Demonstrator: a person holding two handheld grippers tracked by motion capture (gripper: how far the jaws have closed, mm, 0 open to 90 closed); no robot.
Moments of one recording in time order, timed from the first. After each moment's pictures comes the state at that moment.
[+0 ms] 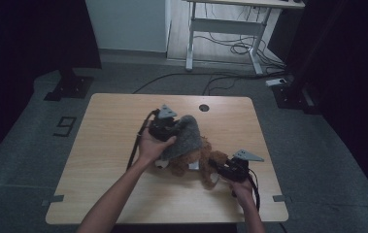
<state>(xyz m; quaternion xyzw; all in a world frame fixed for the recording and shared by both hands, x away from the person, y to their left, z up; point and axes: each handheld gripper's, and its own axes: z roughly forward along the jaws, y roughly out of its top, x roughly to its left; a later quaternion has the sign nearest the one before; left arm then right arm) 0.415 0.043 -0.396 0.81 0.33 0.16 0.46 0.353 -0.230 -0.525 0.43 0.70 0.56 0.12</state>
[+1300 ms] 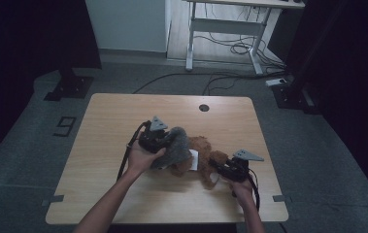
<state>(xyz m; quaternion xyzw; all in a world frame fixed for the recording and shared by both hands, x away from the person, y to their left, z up) 0.388 0.075 -0.405 0.81 0.35 0.17 0.43 0.353 -0.230 -0.524 0.44 0.70 0.55 0.12</state>
